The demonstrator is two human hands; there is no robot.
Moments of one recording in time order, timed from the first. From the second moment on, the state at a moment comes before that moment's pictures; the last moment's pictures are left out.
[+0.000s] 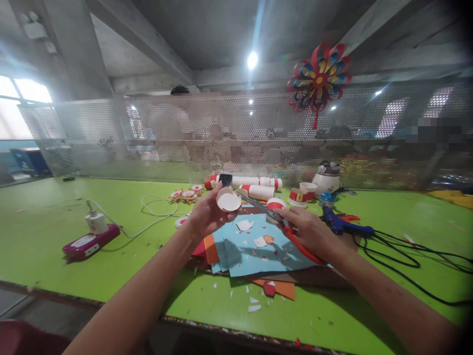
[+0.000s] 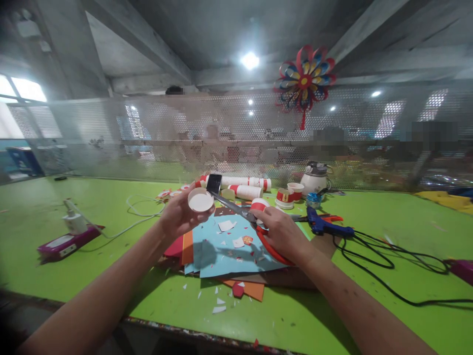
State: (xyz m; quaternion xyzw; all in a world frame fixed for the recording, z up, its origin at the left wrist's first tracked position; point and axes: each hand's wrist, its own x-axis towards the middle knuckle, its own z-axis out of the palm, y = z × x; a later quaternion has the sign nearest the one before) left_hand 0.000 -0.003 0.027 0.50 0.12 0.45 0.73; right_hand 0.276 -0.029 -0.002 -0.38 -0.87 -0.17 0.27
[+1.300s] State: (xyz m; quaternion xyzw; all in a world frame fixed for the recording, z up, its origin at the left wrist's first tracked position) left_hand -0.004 0.003 0.019 0.51 0.15 0.43 0.73; right_hand 0.274 -0.030 -0.003 -0.42 -0.86 -0.18 0.23
